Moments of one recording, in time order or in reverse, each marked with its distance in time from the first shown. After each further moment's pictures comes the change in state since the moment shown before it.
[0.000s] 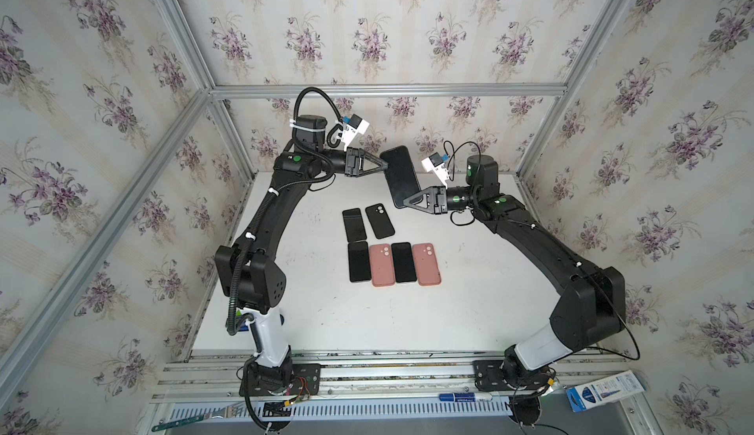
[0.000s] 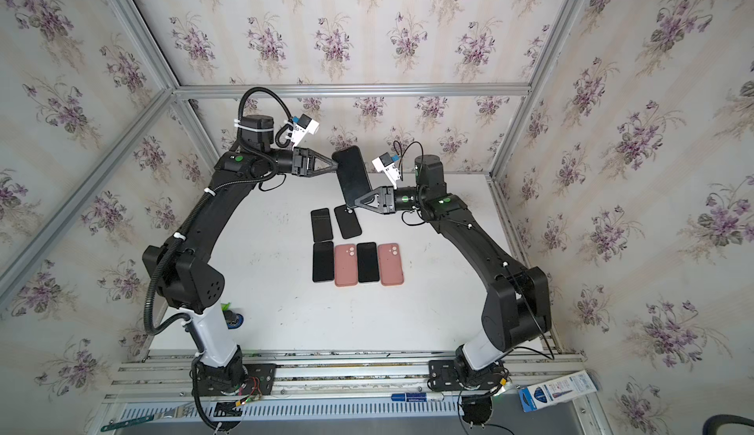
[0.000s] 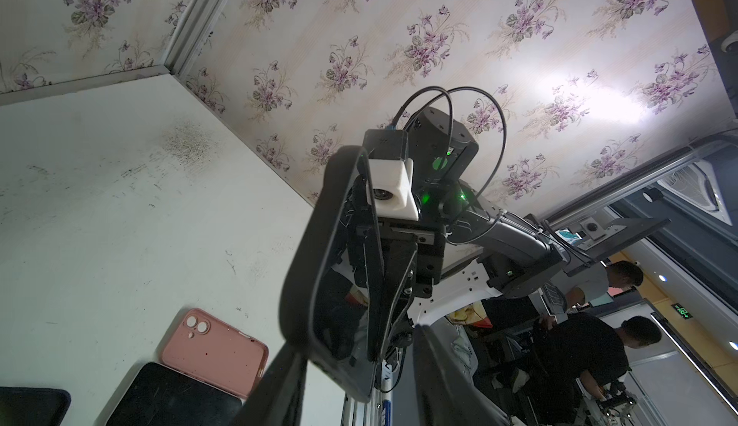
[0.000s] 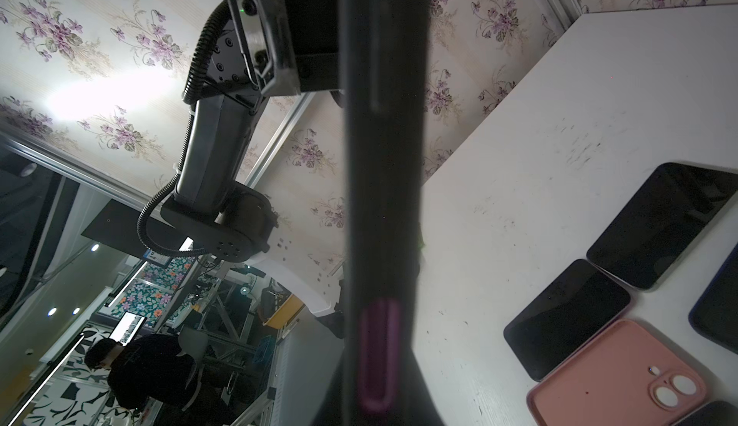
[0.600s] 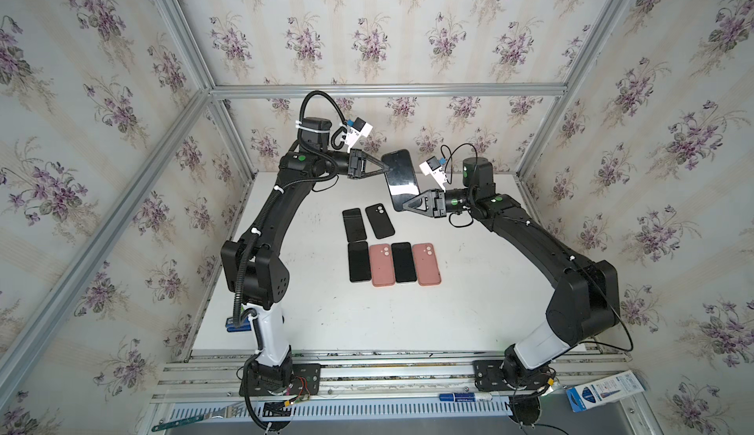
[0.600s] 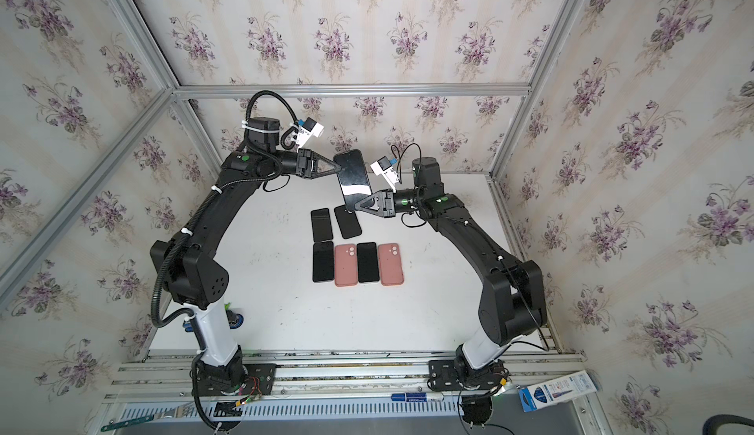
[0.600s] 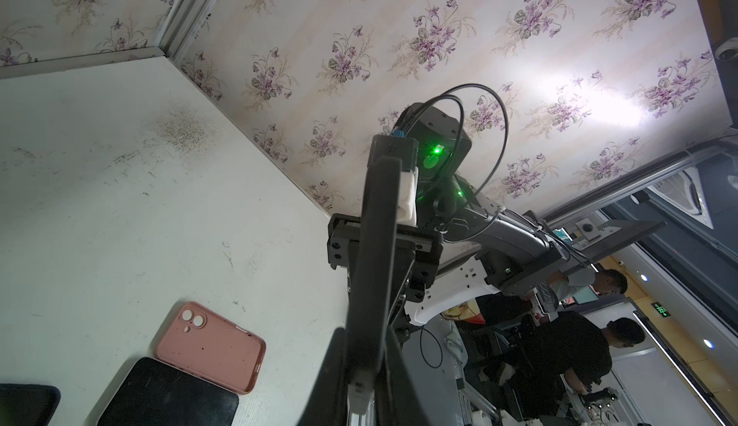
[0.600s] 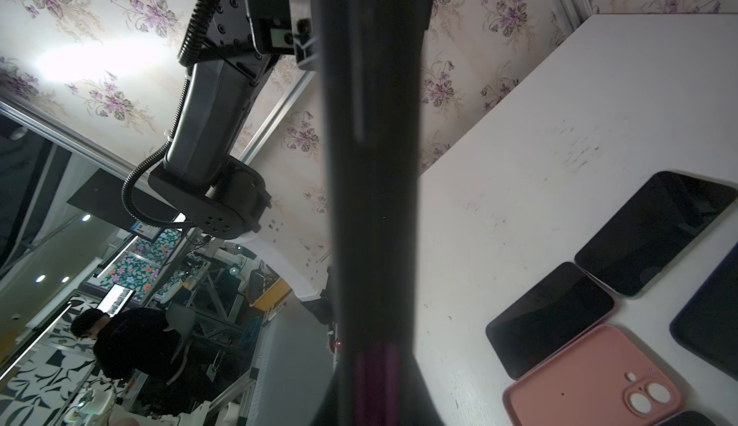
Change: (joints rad) left arm -0.010 0.040 0.014 -0.018 0.015 0.001; right arm -0.002 0.042 0.008 -0.063 -0.031 -0.145
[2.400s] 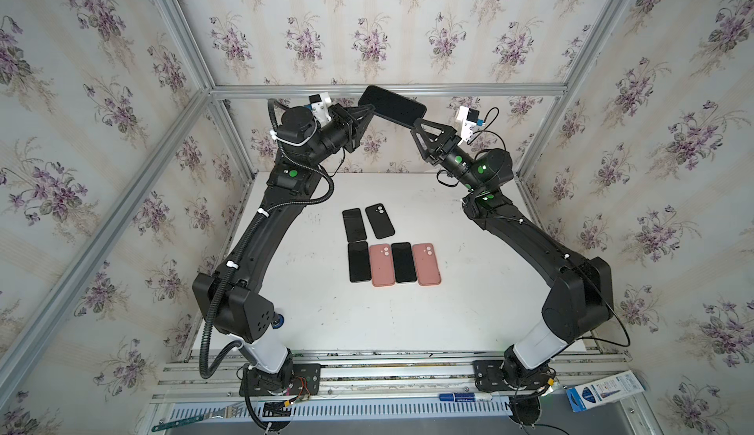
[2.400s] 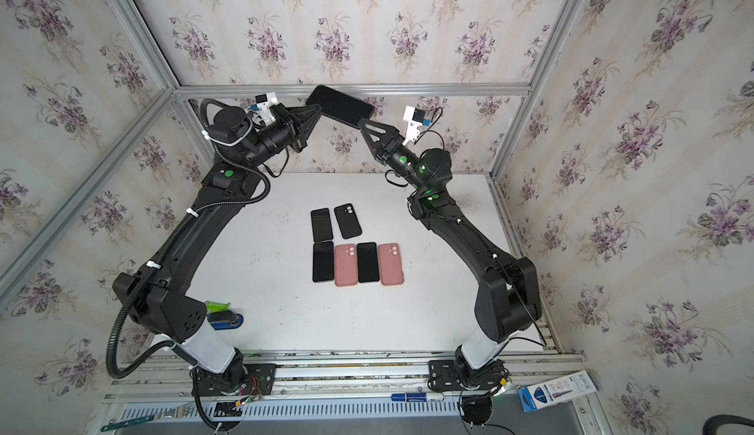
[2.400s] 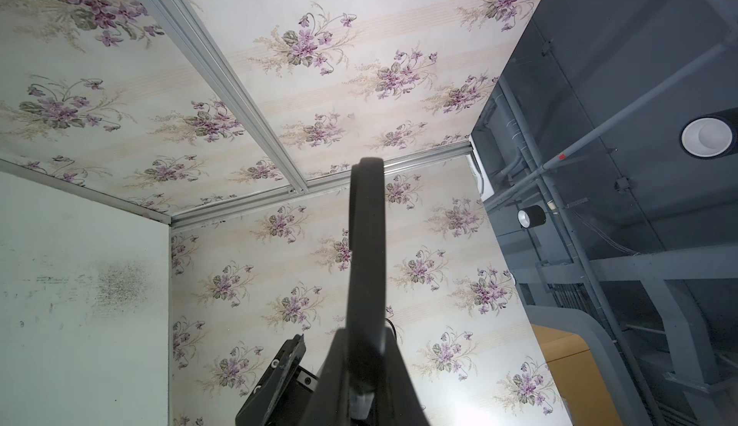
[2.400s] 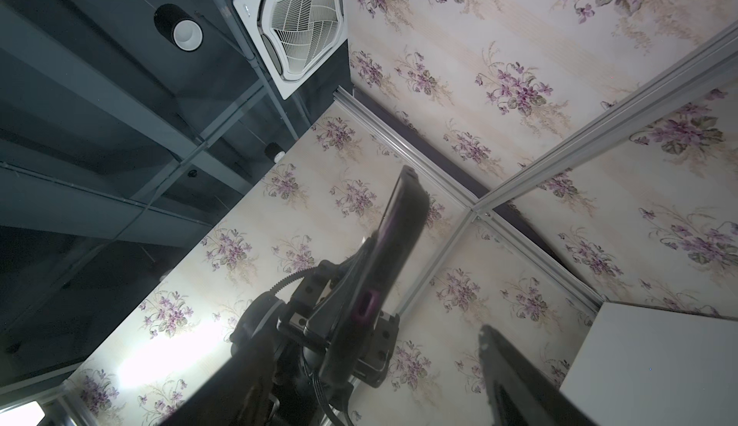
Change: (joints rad) left arm -0.072 -0.262 -0.204 0.653 -0.830 -1.126; right arm 0.065 0.035 0.062 0.969 0.699 0.920
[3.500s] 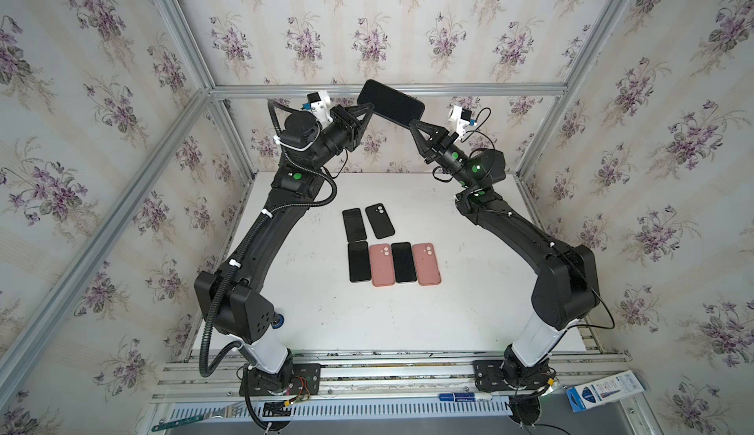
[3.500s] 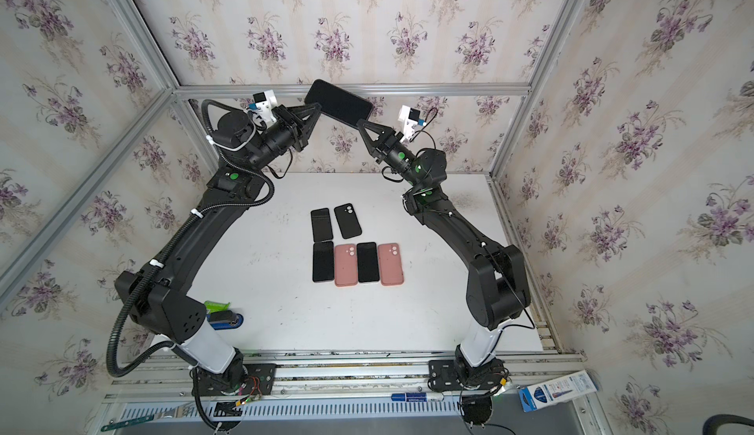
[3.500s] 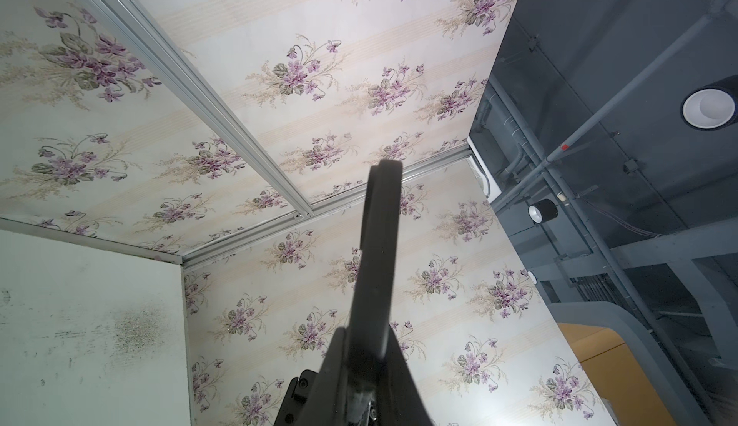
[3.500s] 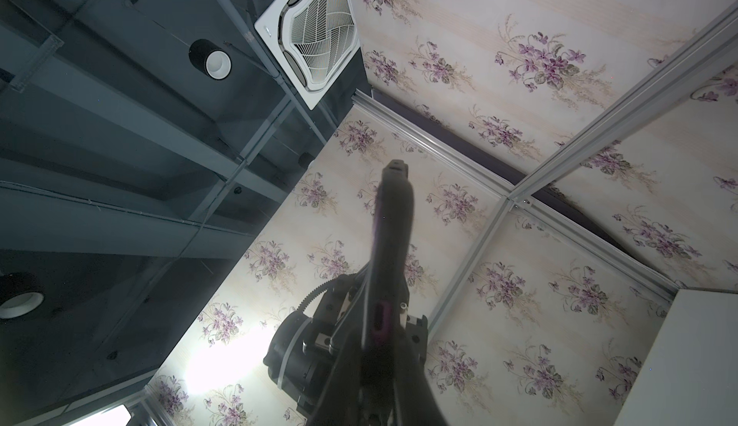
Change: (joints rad) left arm -0.023 0.001 -0.040 0.083 -0.047 0.103; right arm 0.000 0.086 0.044 0.117 -0.043 0.183
